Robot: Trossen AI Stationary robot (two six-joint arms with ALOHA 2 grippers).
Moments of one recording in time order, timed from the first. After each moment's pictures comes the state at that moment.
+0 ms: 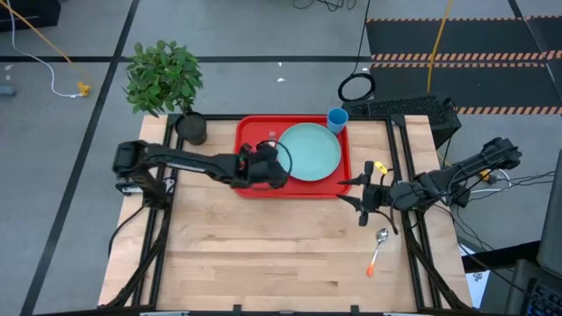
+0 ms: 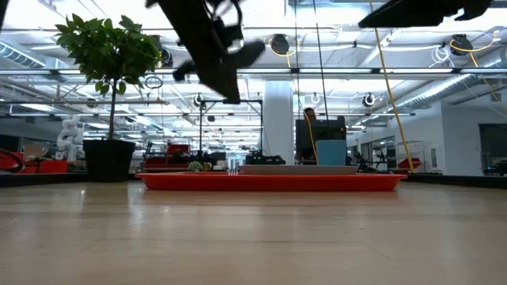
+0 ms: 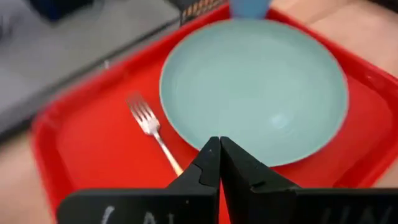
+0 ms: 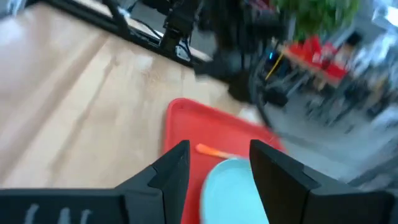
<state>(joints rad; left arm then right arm) 0.00 1.69 1.27 -0.49 -0.68 -0.62 0.41 0.79 0.54 -0.08 0.60 -0.27</state>
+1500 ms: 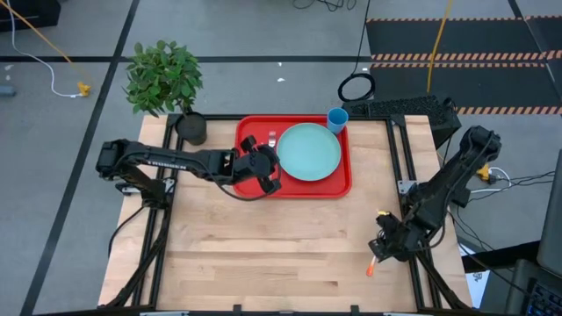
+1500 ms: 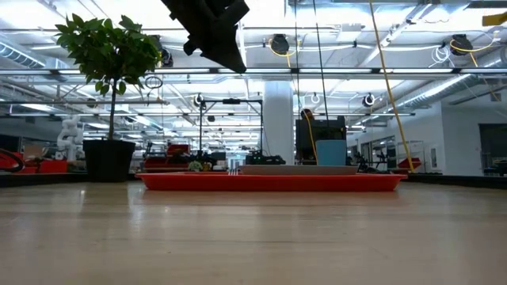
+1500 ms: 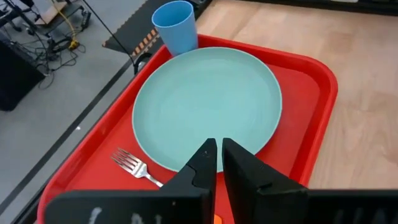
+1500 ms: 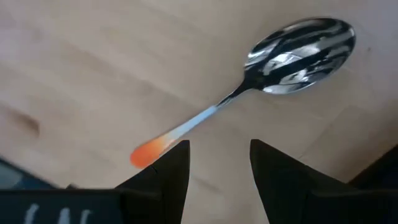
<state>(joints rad) -0.02 1.55 1.24 -0.41 -0.52 -0.19 0.90 1.06 0.52 -0.69 -0.05 2.08</state>
